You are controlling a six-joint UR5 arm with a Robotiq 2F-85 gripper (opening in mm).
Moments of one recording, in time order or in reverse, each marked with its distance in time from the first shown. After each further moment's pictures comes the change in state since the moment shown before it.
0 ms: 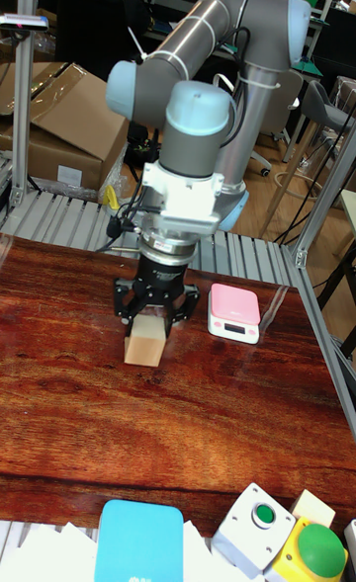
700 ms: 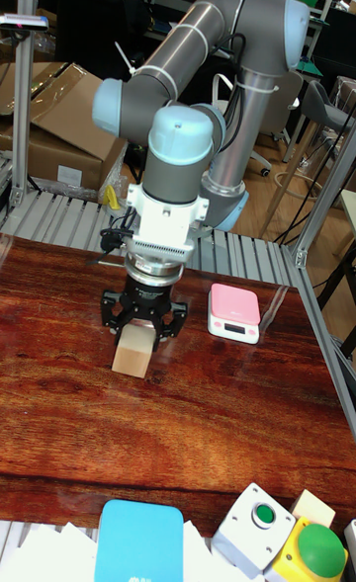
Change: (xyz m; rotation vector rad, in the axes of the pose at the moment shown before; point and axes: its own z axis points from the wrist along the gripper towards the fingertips) arm 0.003 -0.010 0.025 -0.007 0.053 0.099
